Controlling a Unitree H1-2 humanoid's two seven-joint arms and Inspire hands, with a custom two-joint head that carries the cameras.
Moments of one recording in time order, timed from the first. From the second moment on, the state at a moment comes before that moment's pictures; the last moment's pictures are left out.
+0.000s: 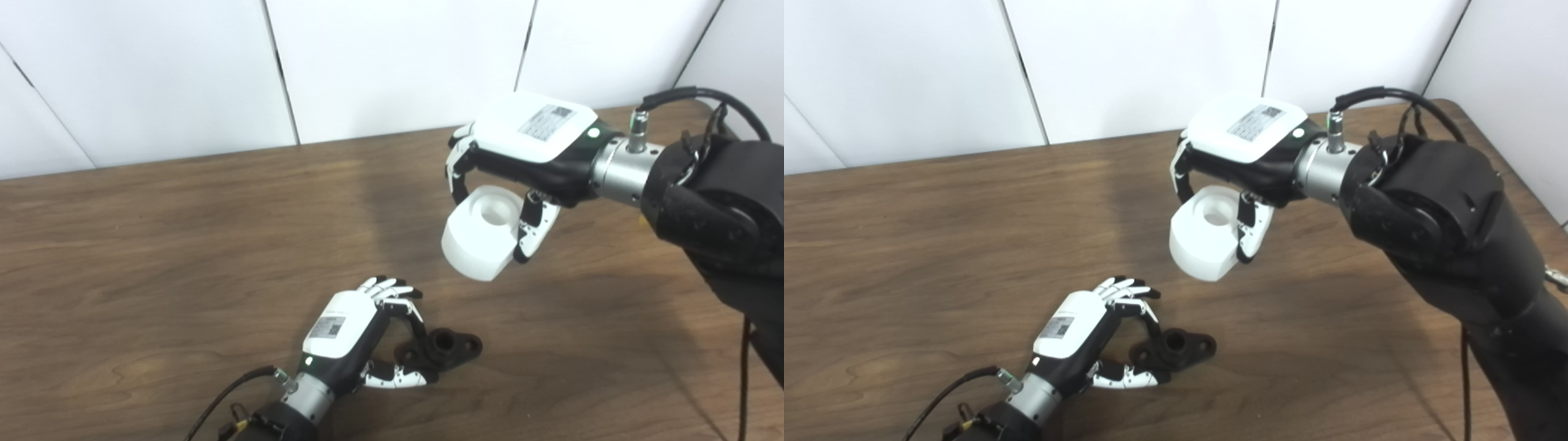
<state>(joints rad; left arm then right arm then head) 0.00 0.14 -0.52 -0.20 0.82 -0.01 -0.18 -0.63 -0.63 0.27 -0.80 -0.76 0.35 1.15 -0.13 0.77</state>
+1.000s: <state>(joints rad) -0.02 0.14 -0.52 -0.19 0.82 -0.01 -0.20 -0.50 -0.53 0.35 -0.81 -0.79 0.34 1.16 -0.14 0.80</state>
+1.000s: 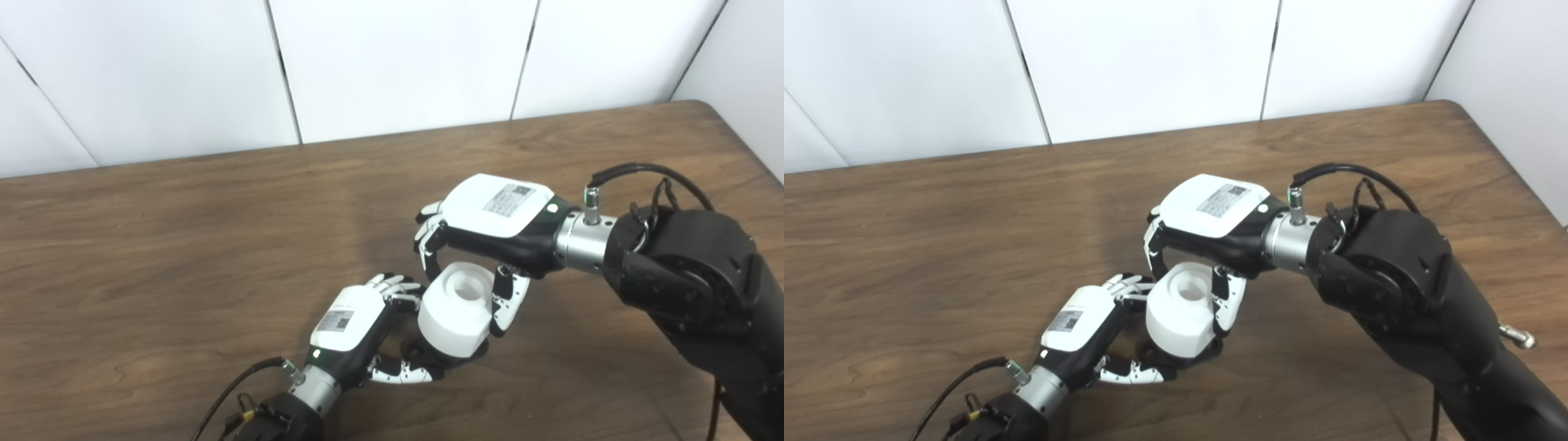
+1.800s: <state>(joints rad) -0.03 0.13 -0.52 -0.19 0.83 0.00 -0.21 -0.41 -0.48 0.36 -0.79 -0.89 0.22 1.14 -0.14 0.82</state>
